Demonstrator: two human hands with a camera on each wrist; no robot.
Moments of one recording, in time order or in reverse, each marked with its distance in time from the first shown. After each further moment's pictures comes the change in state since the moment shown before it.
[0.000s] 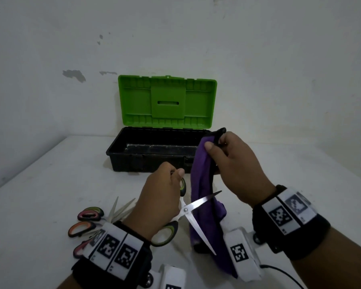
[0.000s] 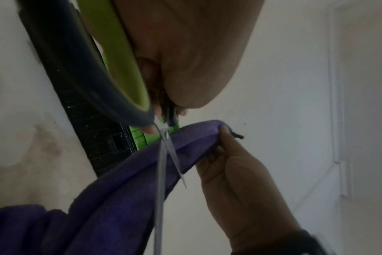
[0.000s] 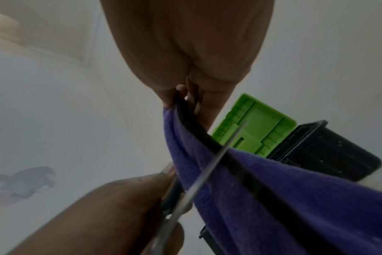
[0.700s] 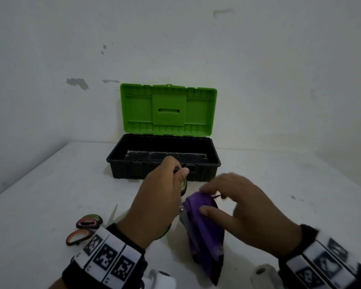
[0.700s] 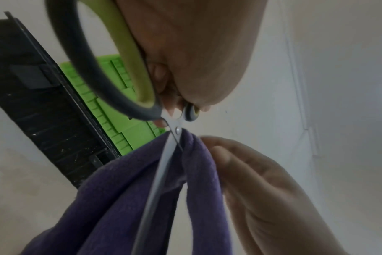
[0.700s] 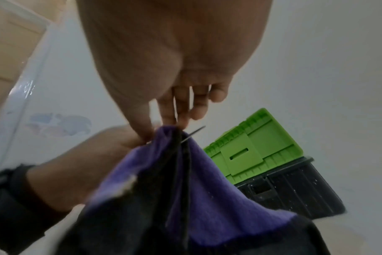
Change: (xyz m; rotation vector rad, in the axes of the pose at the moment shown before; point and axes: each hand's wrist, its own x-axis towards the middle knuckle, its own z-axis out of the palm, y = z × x) left_hand 0.001 0.015 -0.011 0.118 0.091 0.296; right_hand -0.052 0.000 -0.033 -0.492 -0.345 -0.464
